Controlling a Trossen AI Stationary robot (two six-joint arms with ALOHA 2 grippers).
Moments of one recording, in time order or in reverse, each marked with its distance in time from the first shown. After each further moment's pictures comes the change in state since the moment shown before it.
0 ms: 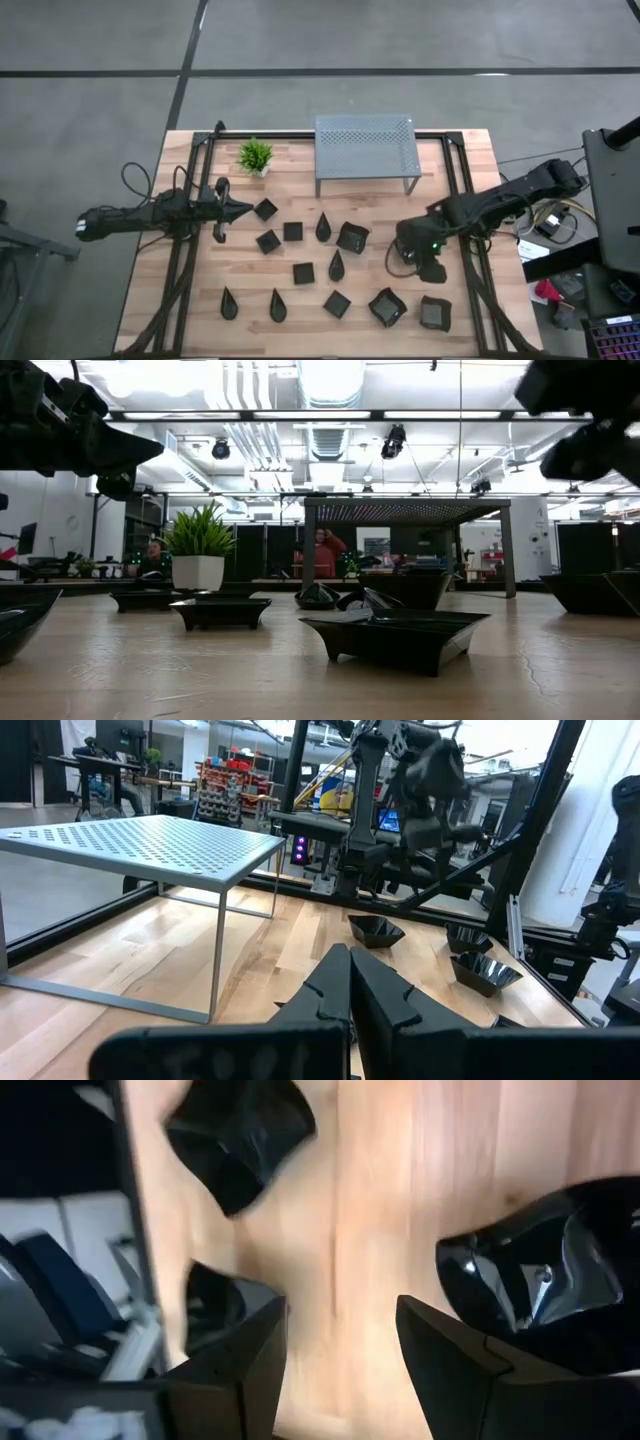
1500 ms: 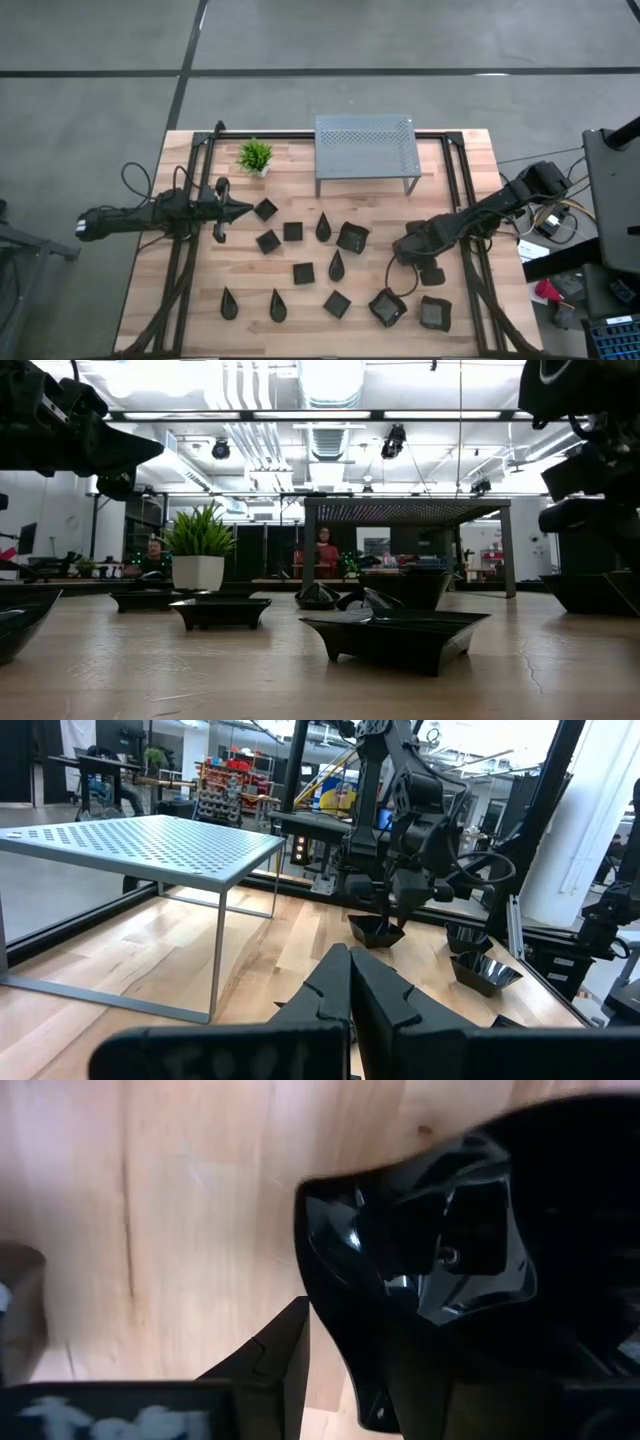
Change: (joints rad) left arm 0.000 0.000 0.000 -0.001 0.000 0.000; right arm 0.081 0.141 -0.178 0.102 0.265 -0.155
